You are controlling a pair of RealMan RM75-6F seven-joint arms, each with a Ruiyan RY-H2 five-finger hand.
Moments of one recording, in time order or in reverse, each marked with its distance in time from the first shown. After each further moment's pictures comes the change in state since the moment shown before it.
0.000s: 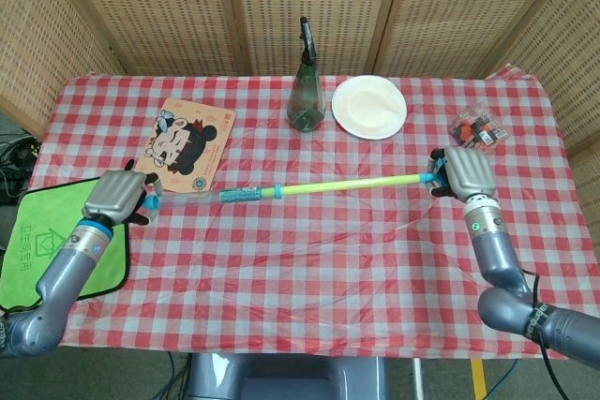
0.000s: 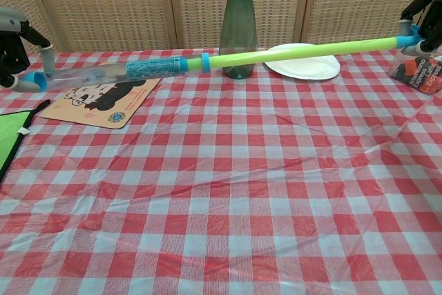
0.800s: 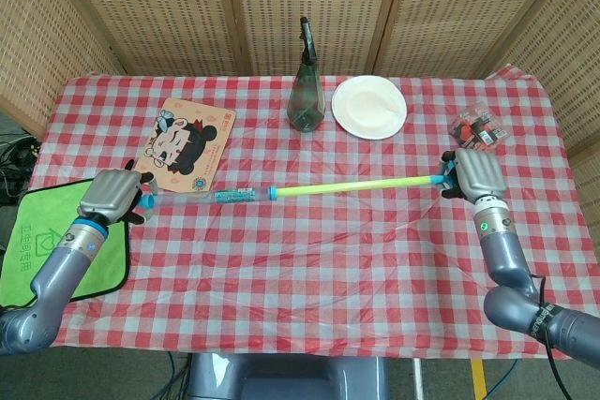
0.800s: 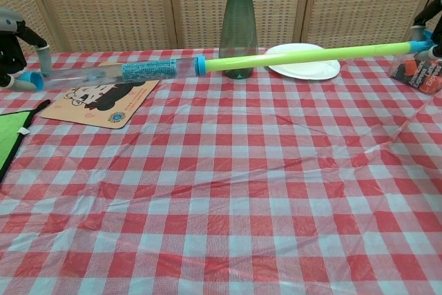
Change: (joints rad) left arm 0.019 0.008 -0.020 0.017 0.014 -0.033 -0.015; right arm -0.018 0.003 -0.001 0.019 0.032 -0.015 -0.018
